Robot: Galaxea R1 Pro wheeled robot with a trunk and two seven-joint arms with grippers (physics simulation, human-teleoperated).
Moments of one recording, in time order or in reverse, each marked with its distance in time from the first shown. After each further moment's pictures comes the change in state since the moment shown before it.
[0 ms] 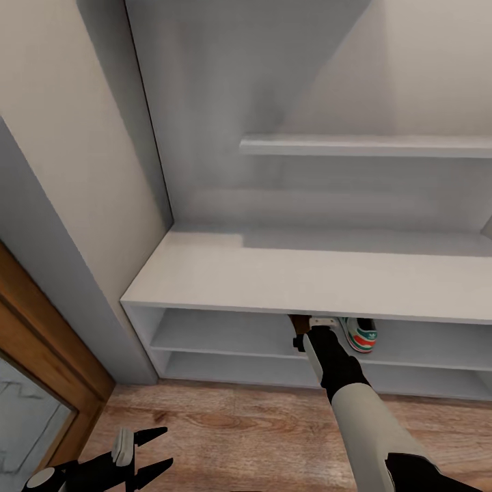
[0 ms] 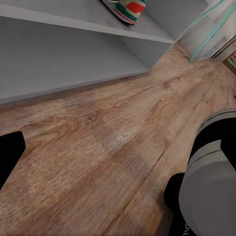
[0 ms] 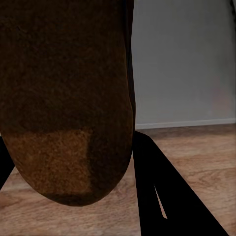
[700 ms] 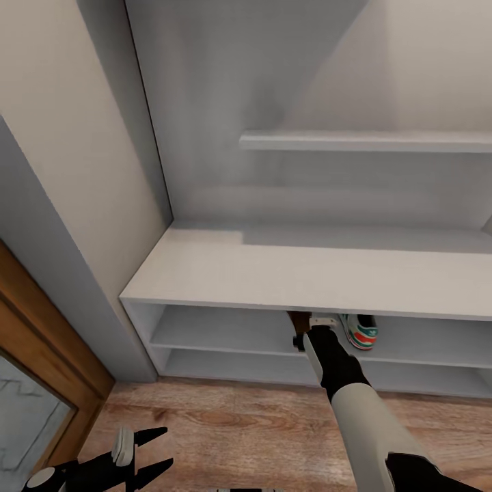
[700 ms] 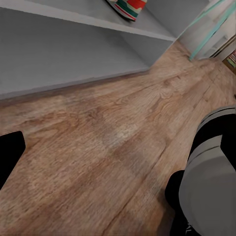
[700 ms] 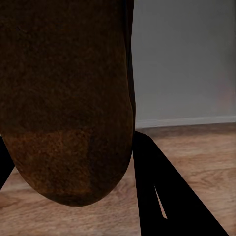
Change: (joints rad) left arm 0.000 0.000 -0.002 -0.001 0.000 0.001 0.000; right arm 0.000 0.000 0.001 -0.003 -0.001 0.000 0.000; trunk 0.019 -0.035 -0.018
